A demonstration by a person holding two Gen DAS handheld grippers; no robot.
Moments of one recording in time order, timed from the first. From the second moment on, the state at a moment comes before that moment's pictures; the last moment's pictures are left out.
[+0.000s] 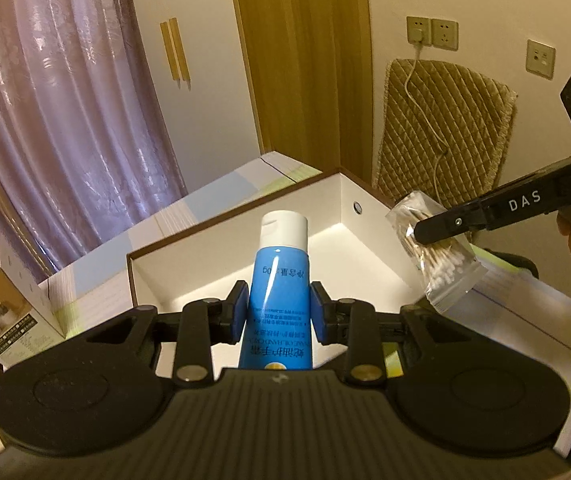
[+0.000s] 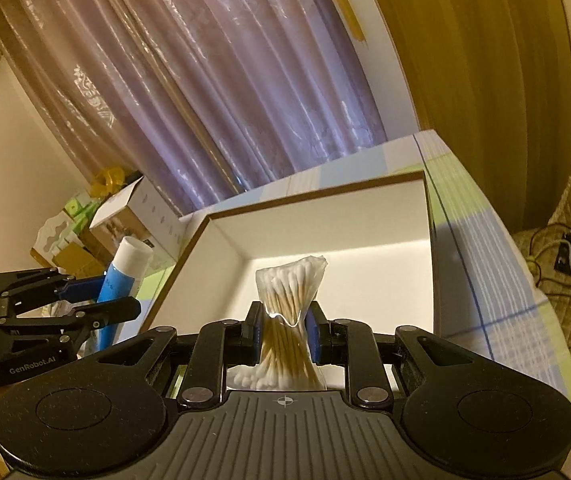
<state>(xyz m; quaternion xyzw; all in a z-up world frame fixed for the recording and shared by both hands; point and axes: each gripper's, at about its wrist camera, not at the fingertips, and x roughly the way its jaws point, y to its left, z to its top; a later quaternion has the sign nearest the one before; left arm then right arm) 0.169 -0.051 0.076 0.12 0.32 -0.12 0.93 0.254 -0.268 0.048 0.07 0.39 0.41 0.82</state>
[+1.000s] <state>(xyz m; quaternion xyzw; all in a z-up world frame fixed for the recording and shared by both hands) 0.256 -0.043 0.022 0.09 0.38 -0.09 0.91 0.321 -0.208 -0.005 -0.01 0.43 0.41 0.80</state>
